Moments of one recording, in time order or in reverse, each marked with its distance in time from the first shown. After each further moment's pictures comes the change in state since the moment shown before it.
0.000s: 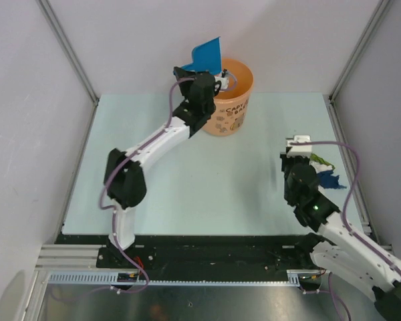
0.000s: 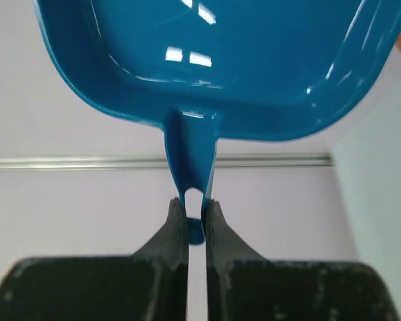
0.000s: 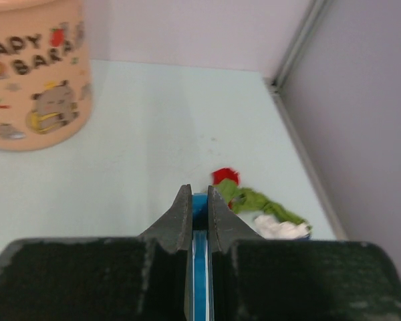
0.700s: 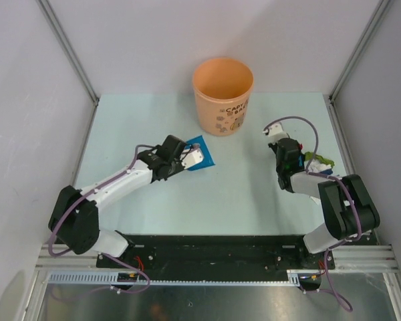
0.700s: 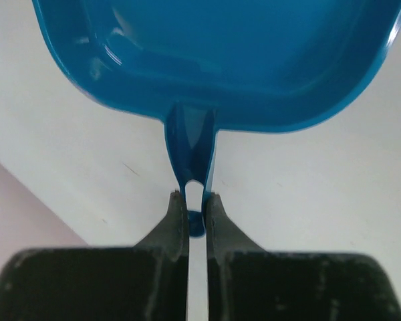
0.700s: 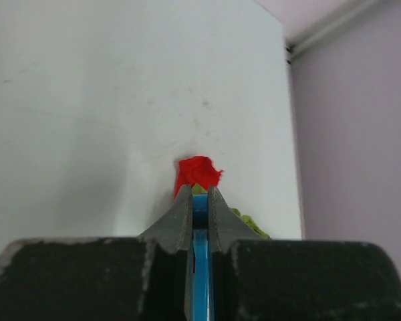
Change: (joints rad) left arm 0.028 -0.640 -0.859 -0.818 0.694 -1.002; right arm -0.410 0.836 0.041 0.572 -0.353 -0.417
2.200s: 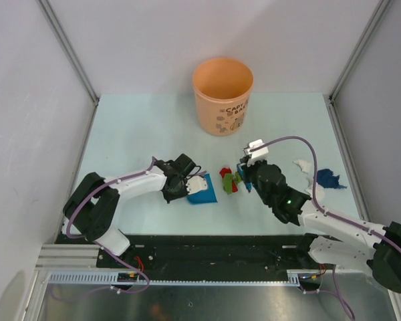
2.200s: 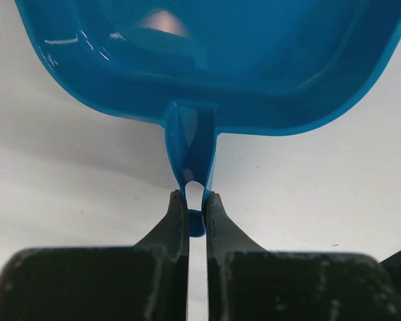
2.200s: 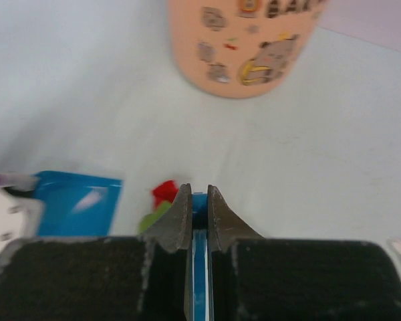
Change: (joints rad) left arm -0.072 0.148 -0.136 -0.102 0.224 -0.018; right arm 0.581 -0.511 -0.025 -0.415 0.047 0.525
